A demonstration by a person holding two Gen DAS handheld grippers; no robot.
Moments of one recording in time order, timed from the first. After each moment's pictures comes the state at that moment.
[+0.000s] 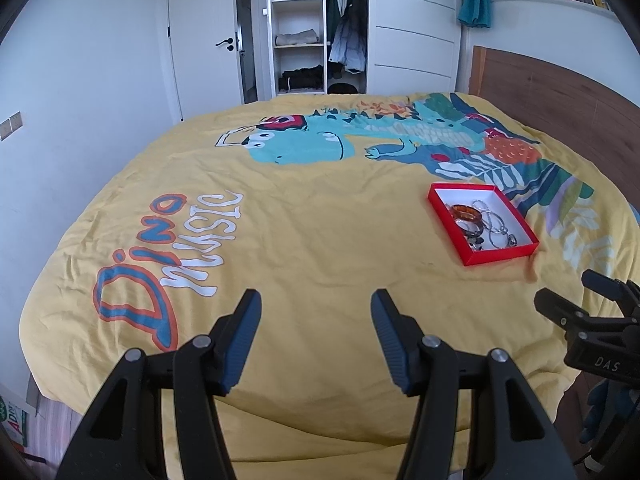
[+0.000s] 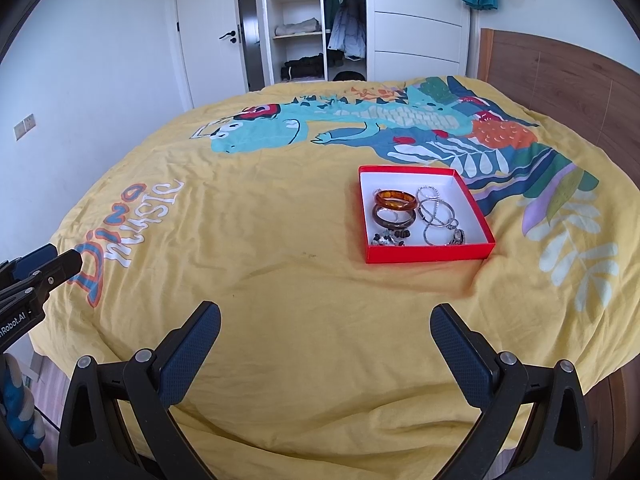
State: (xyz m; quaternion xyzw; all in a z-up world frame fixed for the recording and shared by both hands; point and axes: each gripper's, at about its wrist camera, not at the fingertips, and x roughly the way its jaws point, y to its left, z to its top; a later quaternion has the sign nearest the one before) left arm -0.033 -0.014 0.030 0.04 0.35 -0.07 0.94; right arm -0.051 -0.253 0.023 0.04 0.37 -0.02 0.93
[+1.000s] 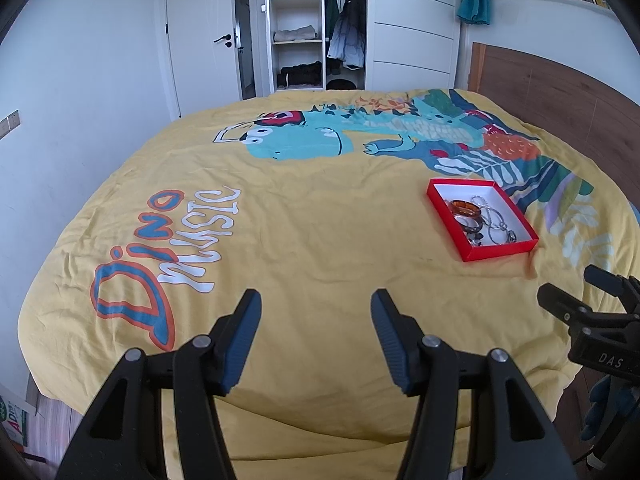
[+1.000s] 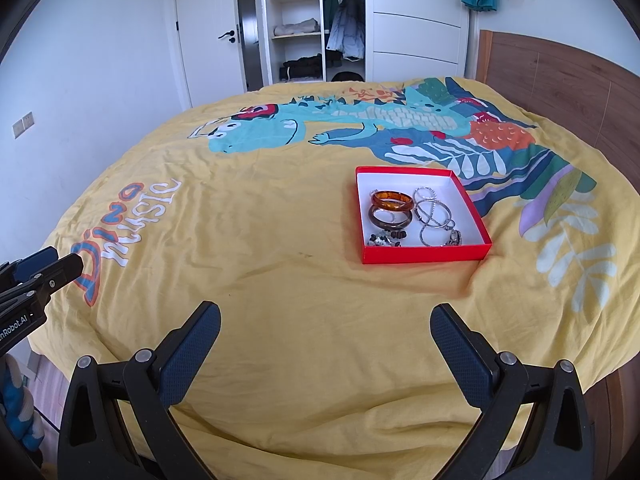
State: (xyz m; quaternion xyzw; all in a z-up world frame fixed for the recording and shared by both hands) left arm -0.034 -0.017 0.029 0.04 0.35 -0.07 0.93; right arm -0.052 -0.258 0.020 0.04 0.37 -0.02 0.93
